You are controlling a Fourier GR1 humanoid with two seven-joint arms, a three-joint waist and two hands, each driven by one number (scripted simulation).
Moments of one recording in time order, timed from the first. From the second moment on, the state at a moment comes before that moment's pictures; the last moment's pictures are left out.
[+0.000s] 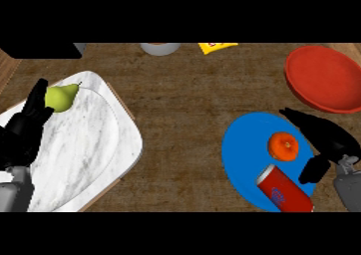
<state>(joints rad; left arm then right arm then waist) -0.14 0.37 0.04 -1.52 0.10 0.15 0.10 -0.22 -0.51 0.18 -1.50 0.71 0.48 0.27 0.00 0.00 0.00</state>
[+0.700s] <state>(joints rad) -0.16 0.32 0.09 -1.53 0.04 0.10 0.13 -0.25 -0.39 0.14 -1.34 0.87 0.42 0.20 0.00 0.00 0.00</state>
